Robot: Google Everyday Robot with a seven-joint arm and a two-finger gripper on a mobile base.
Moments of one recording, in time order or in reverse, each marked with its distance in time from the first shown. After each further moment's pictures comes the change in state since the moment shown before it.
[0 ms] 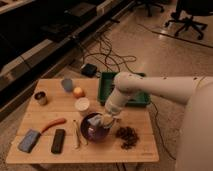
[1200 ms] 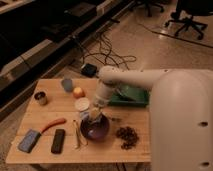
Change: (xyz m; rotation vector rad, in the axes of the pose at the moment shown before) arm -0.059 -0.034 0.034 -0.081 0.016 -0.070
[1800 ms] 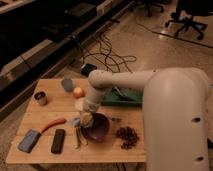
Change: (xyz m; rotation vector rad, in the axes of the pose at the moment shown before) arm -0.040 0.037 0.031 -0.053 0.005 -0.133
